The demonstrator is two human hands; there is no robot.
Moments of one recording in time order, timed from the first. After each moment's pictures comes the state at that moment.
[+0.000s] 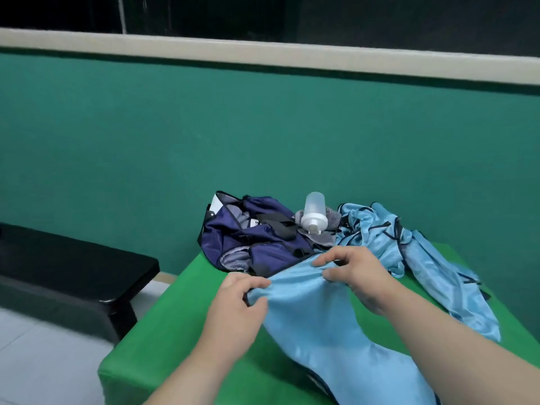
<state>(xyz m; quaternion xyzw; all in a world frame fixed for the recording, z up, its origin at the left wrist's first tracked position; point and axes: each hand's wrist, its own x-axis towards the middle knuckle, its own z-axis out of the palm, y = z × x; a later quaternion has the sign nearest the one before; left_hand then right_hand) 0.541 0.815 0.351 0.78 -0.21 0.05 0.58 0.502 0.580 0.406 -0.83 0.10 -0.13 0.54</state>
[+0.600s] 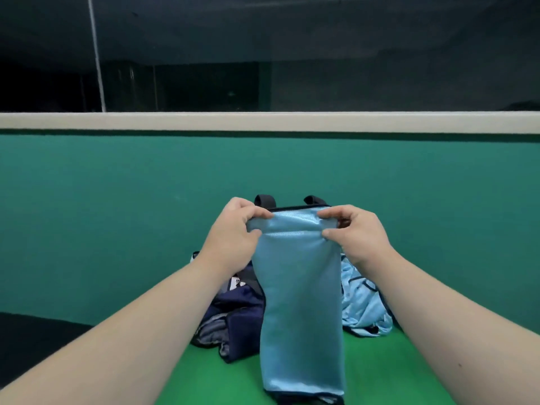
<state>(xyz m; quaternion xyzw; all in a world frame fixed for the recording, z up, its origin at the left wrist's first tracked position) 0.636 0.735 0.556 0.77 -0.38 0.21 0.46 0.534 0.527 0.558 -0.78 0.09 -0.37 0.50</state>
